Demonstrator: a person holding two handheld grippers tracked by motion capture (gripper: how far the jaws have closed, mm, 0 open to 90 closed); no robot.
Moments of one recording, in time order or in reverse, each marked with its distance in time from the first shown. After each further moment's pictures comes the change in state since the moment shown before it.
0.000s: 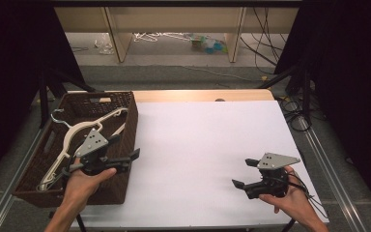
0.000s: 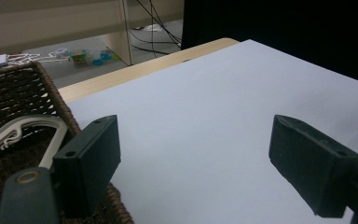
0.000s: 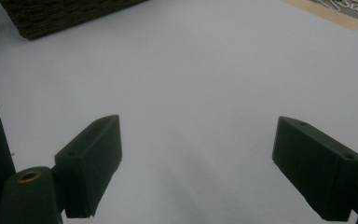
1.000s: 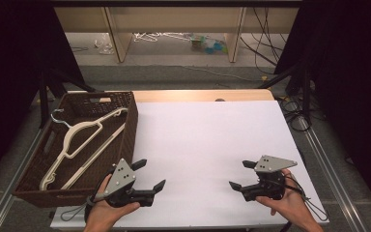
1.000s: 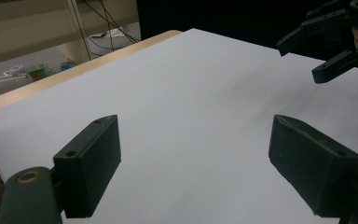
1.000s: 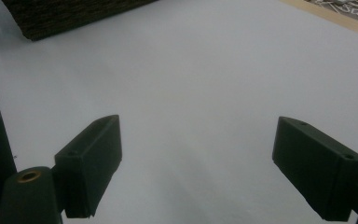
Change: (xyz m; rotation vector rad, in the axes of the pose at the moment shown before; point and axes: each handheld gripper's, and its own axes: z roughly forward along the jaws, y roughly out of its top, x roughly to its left) left arm -0.075 -0.040 0.006 -0.013 -0.115 0.101; right arm 0.008 -0.003 0.006 -0.009 0.008 0.003
